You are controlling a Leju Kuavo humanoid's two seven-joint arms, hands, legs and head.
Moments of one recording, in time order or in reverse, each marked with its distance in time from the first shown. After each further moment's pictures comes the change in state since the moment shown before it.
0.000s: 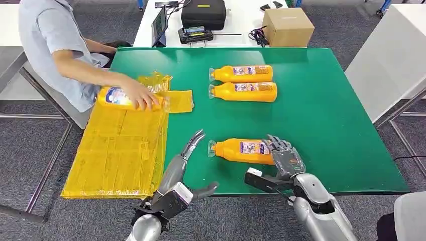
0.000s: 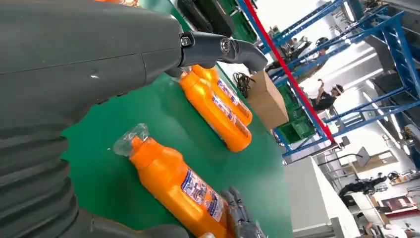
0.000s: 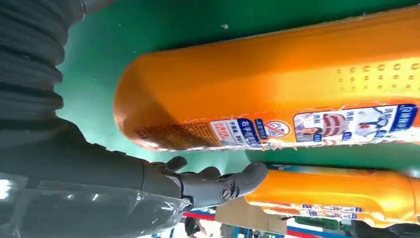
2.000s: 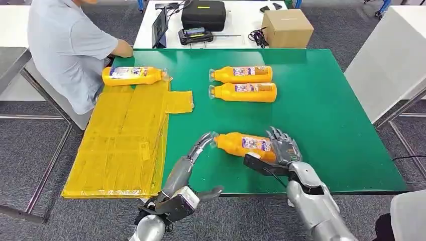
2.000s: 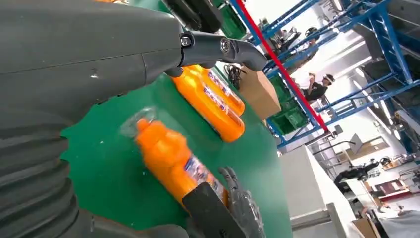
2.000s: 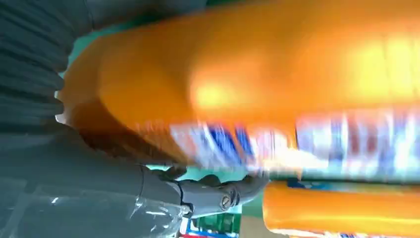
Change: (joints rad) left arm -0.015 -0.001 -0.030 0.027 -0.021 -0.013 -0.018; right arm -0.196 0.084 -0.062 0.362 -0.005 -0.015 0.036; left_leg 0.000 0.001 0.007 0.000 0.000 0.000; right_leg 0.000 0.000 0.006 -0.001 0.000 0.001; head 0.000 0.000
